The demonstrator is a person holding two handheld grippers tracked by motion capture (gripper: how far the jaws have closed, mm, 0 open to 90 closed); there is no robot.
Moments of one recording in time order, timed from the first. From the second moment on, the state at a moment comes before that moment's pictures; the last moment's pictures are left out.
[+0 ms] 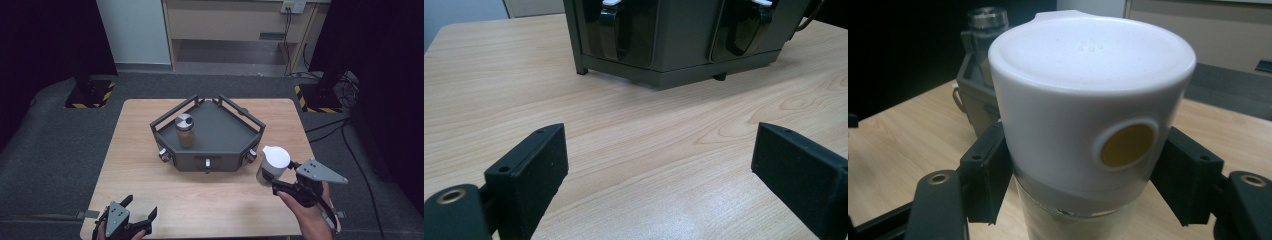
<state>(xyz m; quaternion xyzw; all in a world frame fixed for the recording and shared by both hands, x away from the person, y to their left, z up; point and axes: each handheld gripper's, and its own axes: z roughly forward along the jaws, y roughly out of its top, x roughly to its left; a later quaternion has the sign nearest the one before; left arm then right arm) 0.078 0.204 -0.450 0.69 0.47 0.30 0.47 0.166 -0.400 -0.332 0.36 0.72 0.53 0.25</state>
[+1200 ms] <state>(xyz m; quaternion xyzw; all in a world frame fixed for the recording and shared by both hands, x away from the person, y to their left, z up) 0.084 0.206 -0.452 0.69 0.47 0.29 0.48 0.263 -0.325 -0.285 0.35 0.72 0.54 0.27</state>
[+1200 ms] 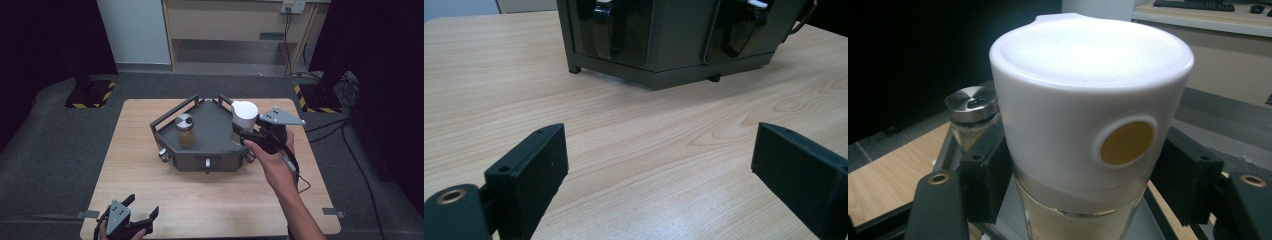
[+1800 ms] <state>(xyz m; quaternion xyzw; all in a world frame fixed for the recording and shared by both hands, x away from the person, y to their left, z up) 0.088 0.207 -0.454 0.69 0.47 0.28 0.48 0.295 -0.315 -0.322 0.37 0.71 0.53 0.26</state>
